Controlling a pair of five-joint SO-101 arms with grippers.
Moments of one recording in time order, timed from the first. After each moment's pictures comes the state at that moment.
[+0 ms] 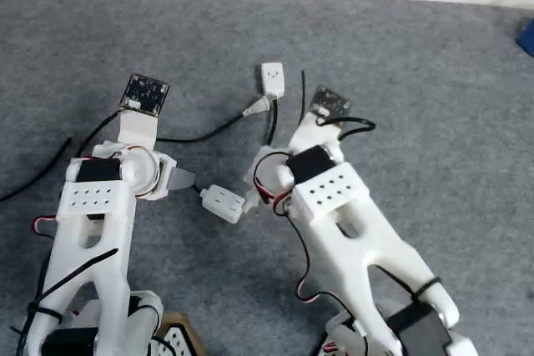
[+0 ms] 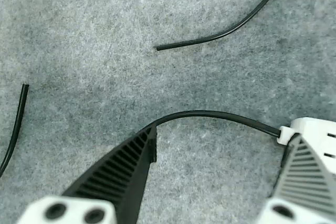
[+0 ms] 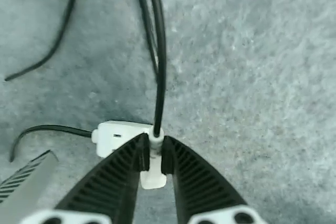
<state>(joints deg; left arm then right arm) -10.6 -31.2 50.3 50.0 -17.7 -35.9 -19.3 30.2 64.6 -53.1</state>
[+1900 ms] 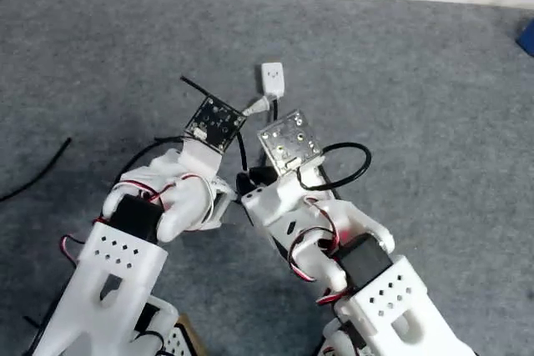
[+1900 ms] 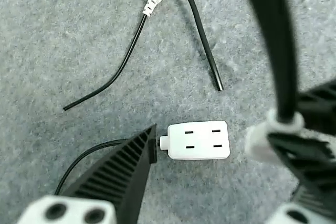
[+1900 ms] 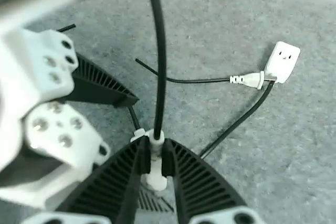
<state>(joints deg) 15.5 -51.6 52.4 59.1 -11.2 -43.6 -58.8 50.1 51.4 -0.4</state>
